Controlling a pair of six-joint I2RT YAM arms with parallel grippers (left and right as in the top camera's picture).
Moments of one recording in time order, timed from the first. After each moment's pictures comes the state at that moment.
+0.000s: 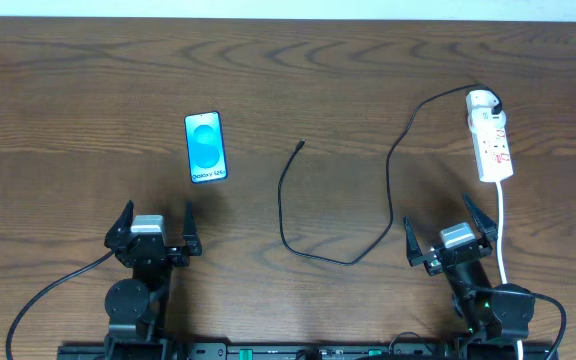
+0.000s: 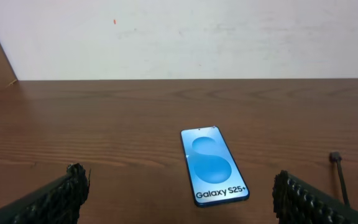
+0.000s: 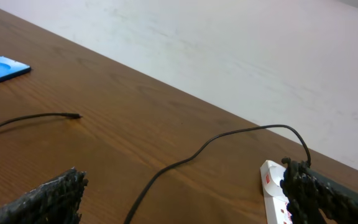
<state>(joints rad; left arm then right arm) -0.05 0.02 0.02 -0.11 -0.05 0.01 -0.04 0.01 0.01 -0.04 -0.36 -0.33</state>
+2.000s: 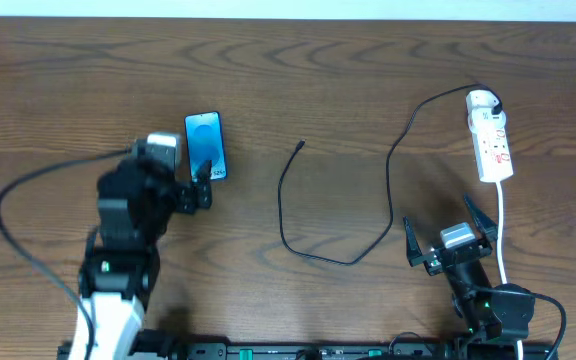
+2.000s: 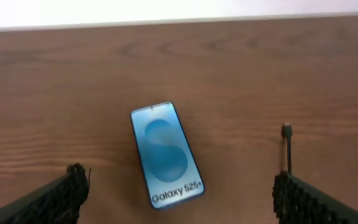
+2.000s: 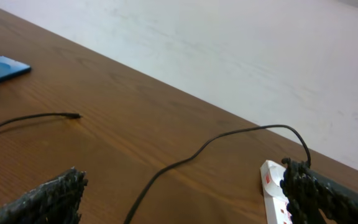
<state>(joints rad) -0.05 0.95 0.64 -0.21 0.15 0.02 -0.04 0.01 0.01 -0.04 -0.36 -0.33</state>
